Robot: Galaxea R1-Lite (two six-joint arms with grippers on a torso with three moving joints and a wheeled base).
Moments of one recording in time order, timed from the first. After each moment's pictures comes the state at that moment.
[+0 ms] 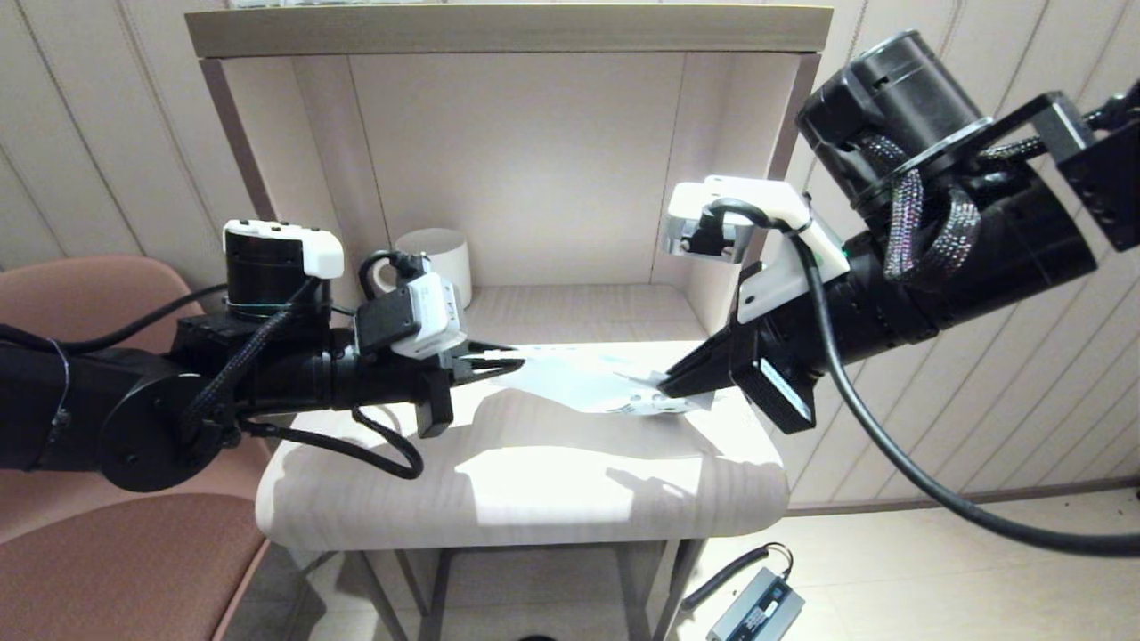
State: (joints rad) left arm -0.44 1.76 -0.96 -0.53 -0.67 0.80; right arm 0.61 1.72 -1.75 0.78 0.29 -0.50
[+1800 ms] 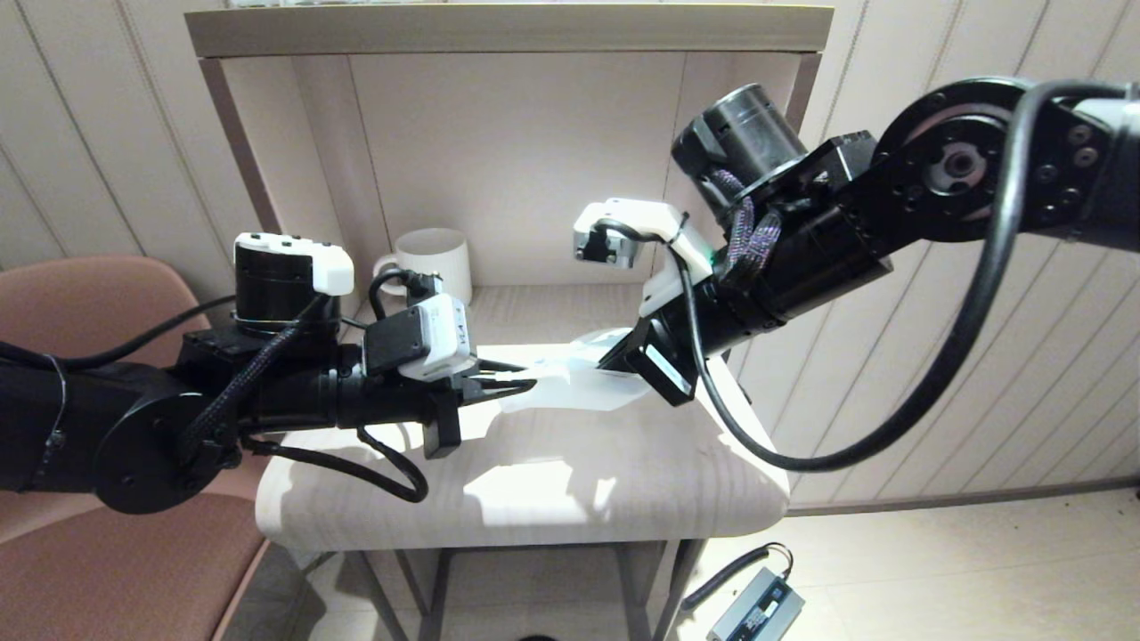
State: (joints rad) left arm -0.48 1.74 -0.92 -0.54 -0.67 0.81; right arm 0.64 1.94 -1.95 0.75 0.27 -0.47
